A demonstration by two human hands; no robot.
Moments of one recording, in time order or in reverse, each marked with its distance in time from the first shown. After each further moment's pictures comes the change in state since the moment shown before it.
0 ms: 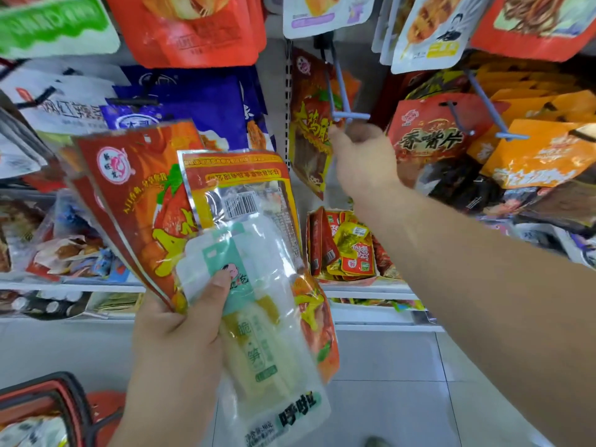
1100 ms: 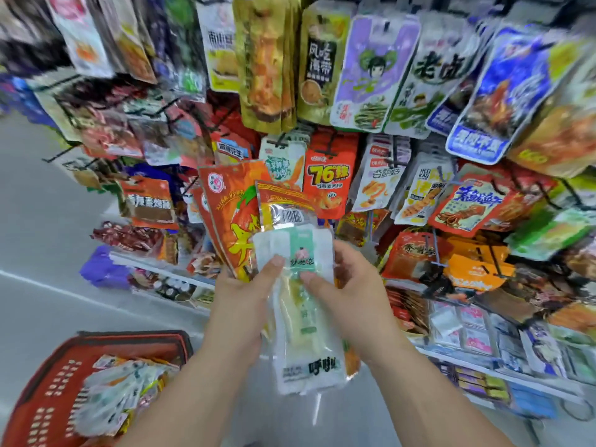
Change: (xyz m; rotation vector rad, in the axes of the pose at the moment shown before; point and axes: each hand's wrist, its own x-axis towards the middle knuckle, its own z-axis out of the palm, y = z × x) left_hand -0.148 0.262 -0.062 -0.240 0.030 0.021; right_hand -0.277 -0.195 -0.107 0.062 -0.564 -0.185
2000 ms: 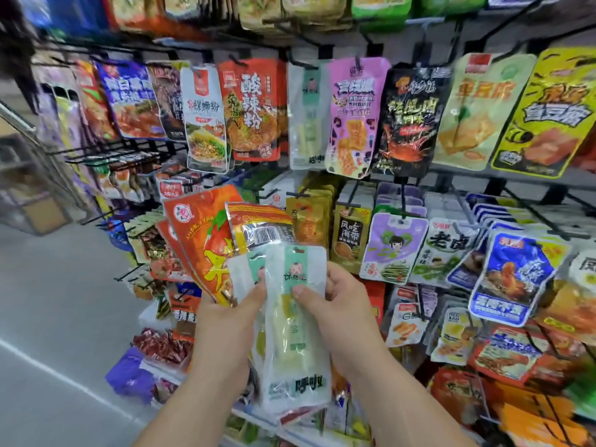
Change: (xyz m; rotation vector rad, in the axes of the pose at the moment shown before) left_hand 0.053 0.178 0.015 -0.092 0.141 0.245; right_hand 0.094 -0.175 0.035 0.314 -0.125 -0.176
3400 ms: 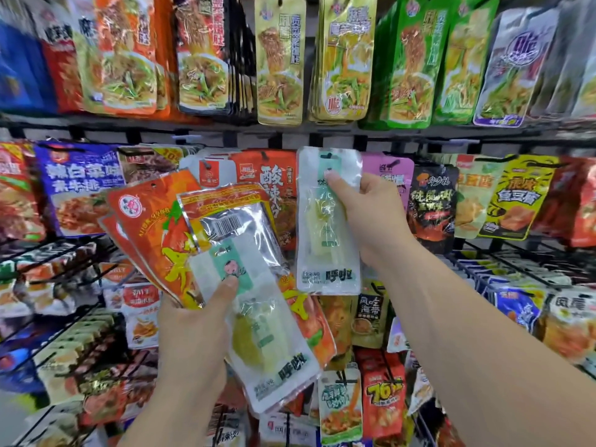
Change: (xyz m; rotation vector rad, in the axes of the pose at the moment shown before) left_hand 0.169 0.122 -0.017 -0.092 -0.244 0.155; right_hand 0.158 -0.176 0.072 -0.257 0.535 -0.402
